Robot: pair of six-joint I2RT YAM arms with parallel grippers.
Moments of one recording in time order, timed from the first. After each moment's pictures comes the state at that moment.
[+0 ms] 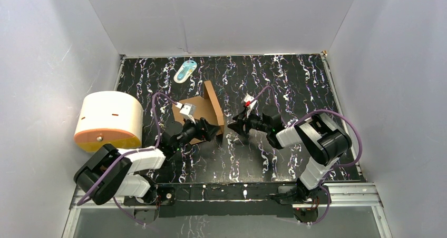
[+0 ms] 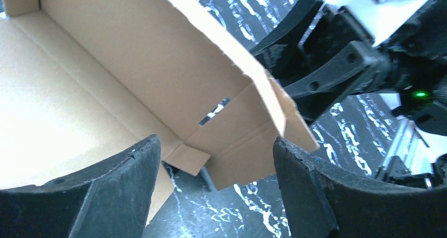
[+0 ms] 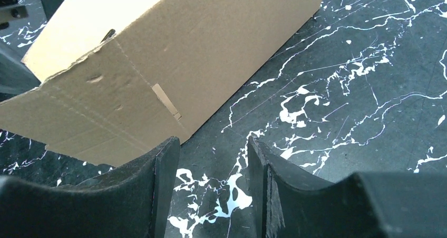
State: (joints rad) left arm -0.66 1.33 0.28 0.86 0.10 -0.50; right arm 0.56 1.71 0.49 0.98 -0.58 0.05
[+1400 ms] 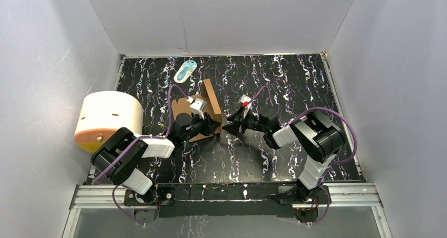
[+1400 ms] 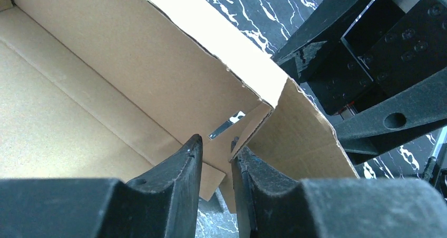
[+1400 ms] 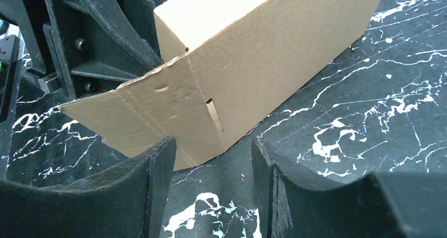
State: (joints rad) left arm -0.64 1.52 0.42 0.84 0.16 -0.39; right arm 0.60 1.75 0.52 1.07 -0.65 0.11
